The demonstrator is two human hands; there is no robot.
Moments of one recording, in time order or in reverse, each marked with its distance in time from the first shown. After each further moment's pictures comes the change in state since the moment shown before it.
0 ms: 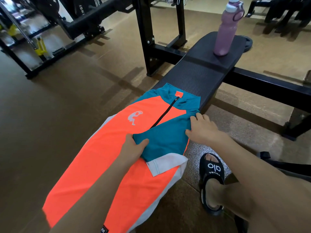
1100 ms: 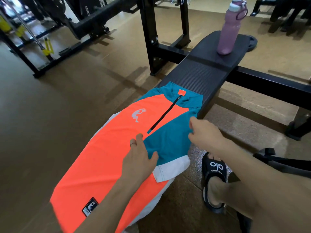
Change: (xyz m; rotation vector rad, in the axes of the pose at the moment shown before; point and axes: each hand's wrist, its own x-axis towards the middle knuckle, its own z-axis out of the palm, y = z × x) left_hand -0.063 -0.009 0.012 0.579 0.146 0.353; right_hand -0.037 -0.005 -0.002 0.120 0.088 -0.115
